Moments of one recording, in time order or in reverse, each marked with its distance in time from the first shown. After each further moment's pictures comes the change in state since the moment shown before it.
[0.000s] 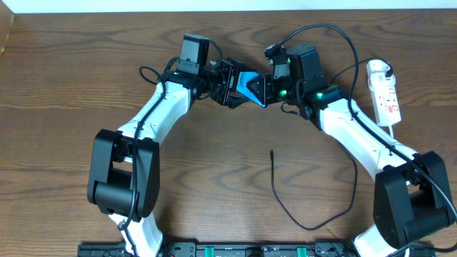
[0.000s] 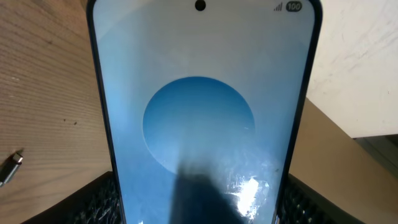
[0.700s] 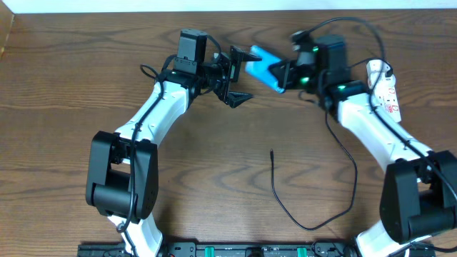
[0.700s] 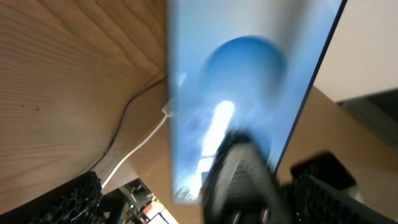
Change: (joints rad) left arm 0.008 -0.011 0.003 0.099 0.105 -0.011; right arm -0.146 0.000 0.000 0.081 -0.046 0.084
